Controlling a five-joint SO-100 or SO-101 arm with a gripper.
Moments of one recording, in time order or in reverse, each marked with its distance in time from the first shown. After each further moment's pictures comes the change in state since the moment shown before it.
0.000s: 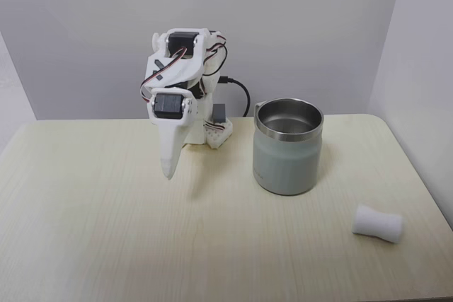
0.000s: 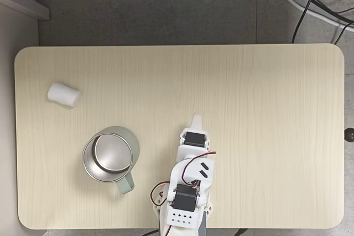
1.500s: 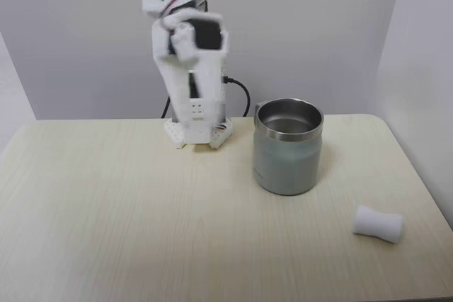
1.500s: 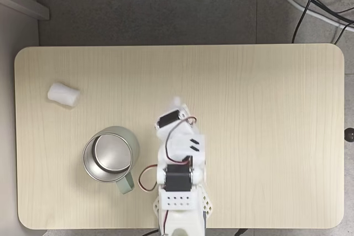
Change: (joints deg) arm -15.3 70.5 86.3 31.1 -42.1
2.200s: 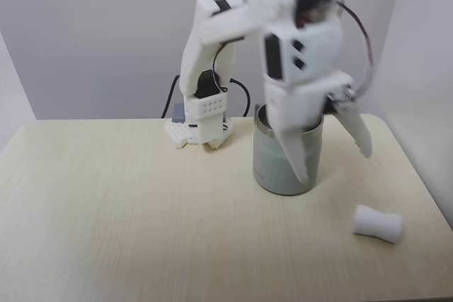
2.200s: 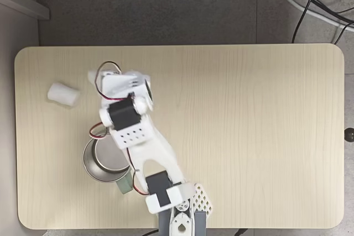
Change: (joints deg) arm -25.3 49.2 43.5 13.9 -37.1
